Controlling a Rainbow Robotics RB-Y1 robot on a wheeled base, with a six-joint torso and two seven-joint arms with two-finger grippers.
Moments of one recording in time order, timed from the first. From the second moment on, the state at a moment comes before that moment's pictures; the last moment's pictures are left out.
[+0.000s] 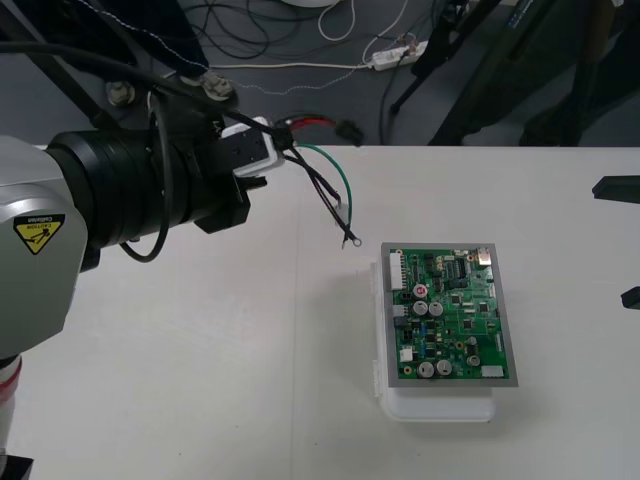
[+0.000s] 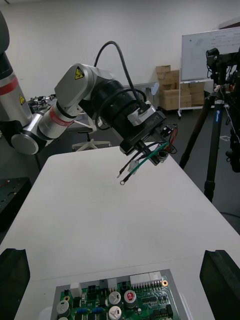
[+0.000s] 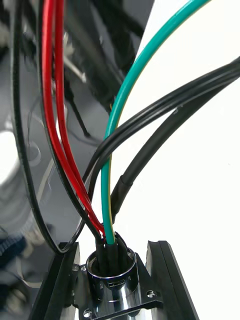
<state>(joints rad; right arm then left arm) -0.02 -0.85 -0.33 -1.74 0.74 -1.57 -0.14 -0.34 0.39 -0.10 -2.31 -2.47 -1.35 0.67</state>
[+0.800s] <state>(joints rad) 0.01 -0.81 -0.34 -1.70 0.74 -1.57 -0.15 -0.34 0.19 -0.17 -2.31 -2.66 -1.29 0.65</state>
